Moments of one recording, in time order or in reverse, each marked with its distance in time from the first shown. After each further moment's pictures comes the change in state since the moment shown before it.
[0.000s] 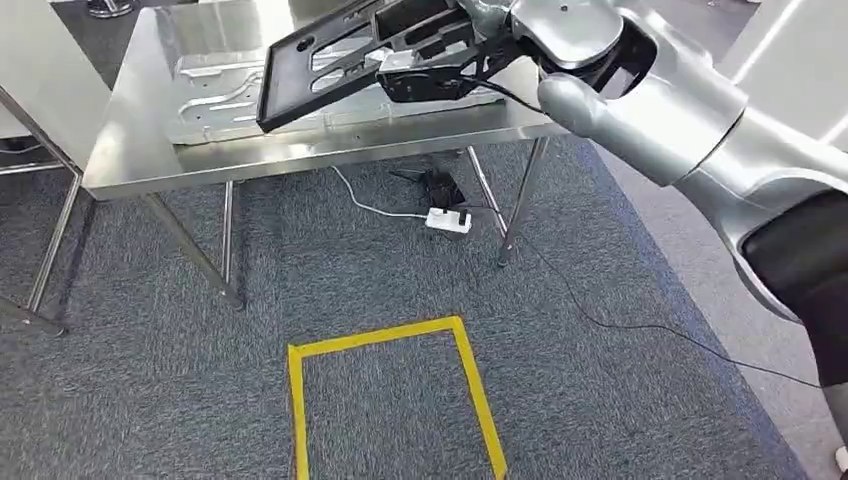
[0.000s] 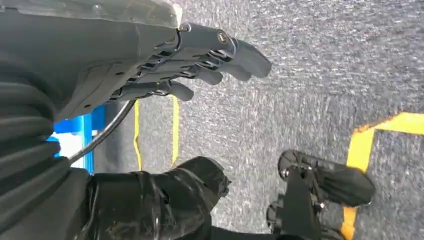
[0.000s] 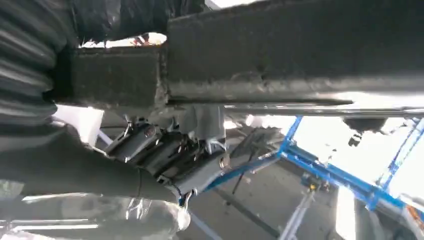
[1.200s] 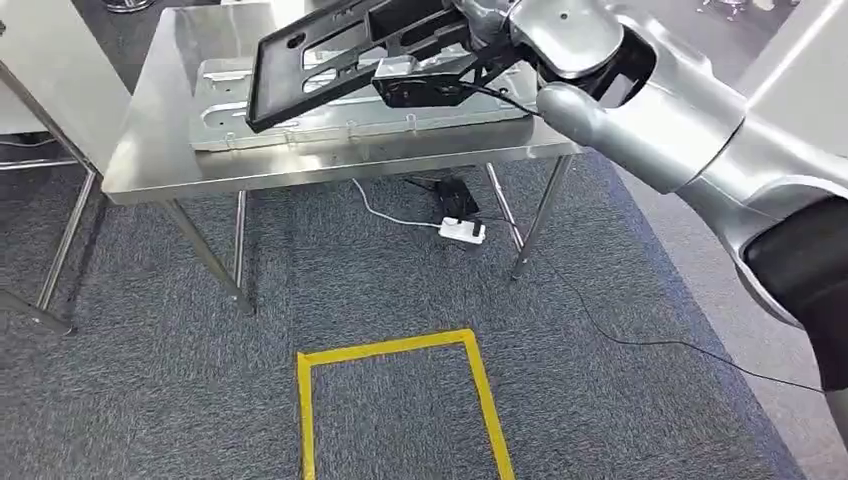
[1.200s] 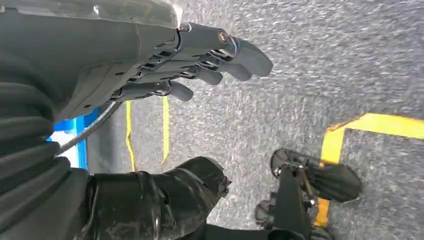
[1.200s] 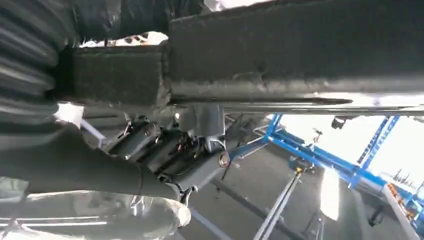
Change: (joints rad) left arm -0.007 0.000 -0.003 0.000 0.003 -0.041 -0.006; right arm 0.015 -0.006 0.000 -0.019 0.014 -0.023 0.014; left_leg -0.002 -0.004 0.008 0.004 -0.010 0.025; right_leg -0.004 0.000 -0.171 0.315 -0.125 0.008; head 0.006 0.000
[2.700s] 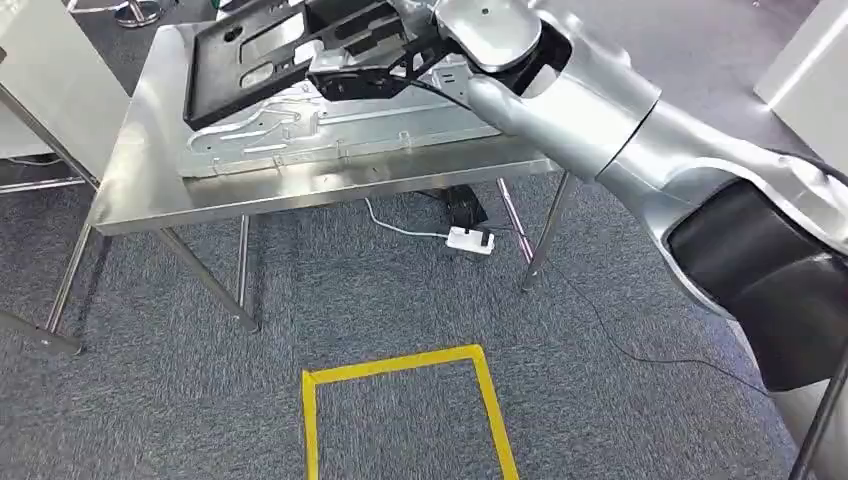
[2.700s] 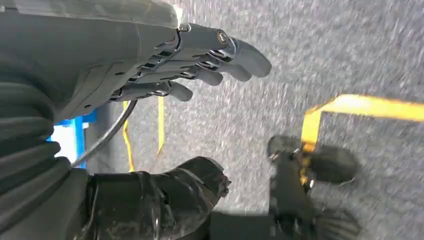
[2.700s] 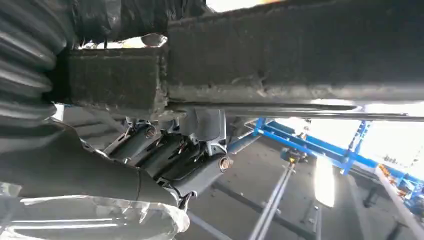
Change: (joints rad) left arm -0.007 0.014 -0.023 0.000 0.016 -0.035 0.003; right arm -0.023 0.243 0.000 0.243 0.071 -0.112 -0.077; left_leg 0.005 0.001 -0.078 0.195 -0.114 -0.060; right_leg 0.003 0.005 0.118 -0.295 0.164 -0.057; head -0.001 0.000
